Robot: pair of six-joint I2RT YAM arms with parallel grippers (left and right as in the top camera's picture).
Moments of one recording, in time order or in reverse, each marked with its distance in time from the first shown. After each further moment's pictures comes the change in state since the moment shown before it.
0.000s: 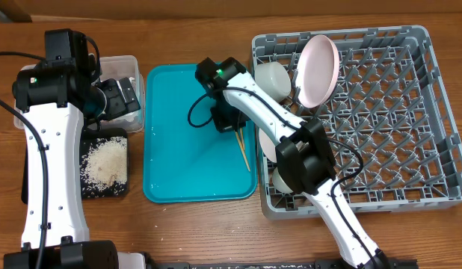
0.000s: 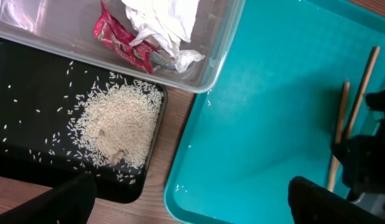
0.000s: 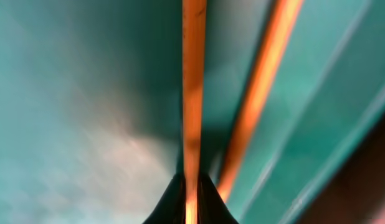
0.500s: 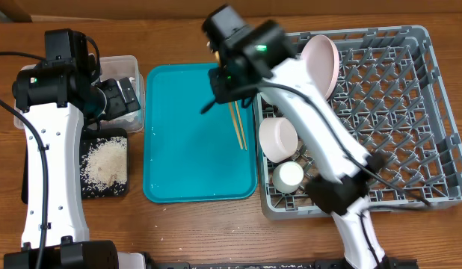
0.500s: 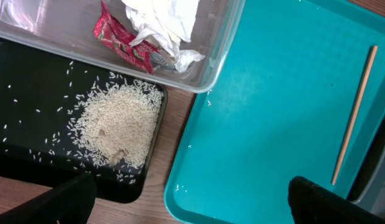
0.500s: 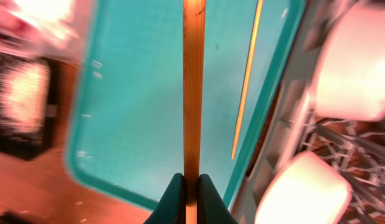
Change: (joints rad) left arm 0.000 0.000 0.000 0.000 0.000 0.000; right arm -0.001 -0.347 0.280 -0.159 -0.083 0.008
